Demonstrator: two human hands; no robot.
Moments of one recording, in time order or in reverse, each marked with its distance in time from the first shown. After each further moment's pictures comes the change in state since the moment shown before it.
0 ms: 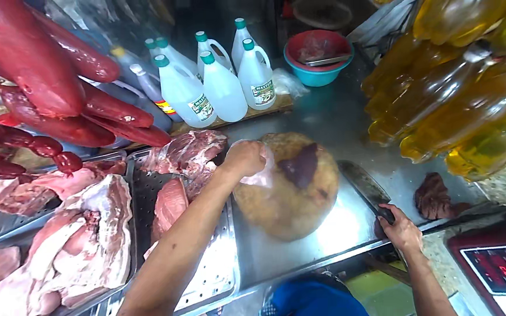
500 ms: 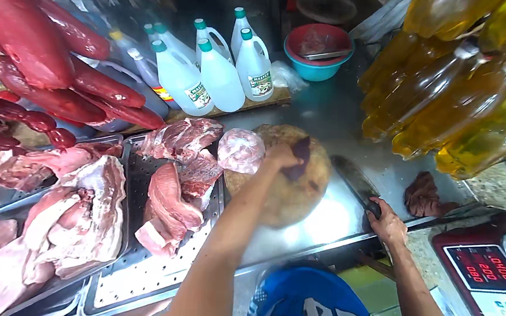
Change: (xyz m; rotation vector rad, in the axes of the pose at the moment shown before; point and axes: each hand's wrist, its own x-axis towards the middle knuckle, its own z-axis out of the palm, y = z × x) left_hand 0.069 0.103 0.081 -0.096 -0.272 -0.193; right_hand 0.001 0.003 -0.002 -0.022 -0.034 -0.021
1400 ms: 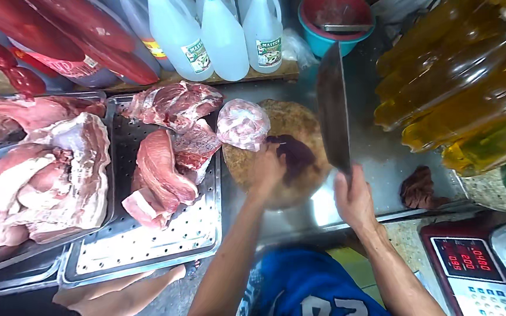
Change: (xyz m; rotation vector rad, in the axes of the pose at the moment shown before) left_hand -0.093 -0.037 0.076 -0.619 0.466 -0.079; right_hand -0.079 -0.186 -0.070 0.481 0.253 -0.681
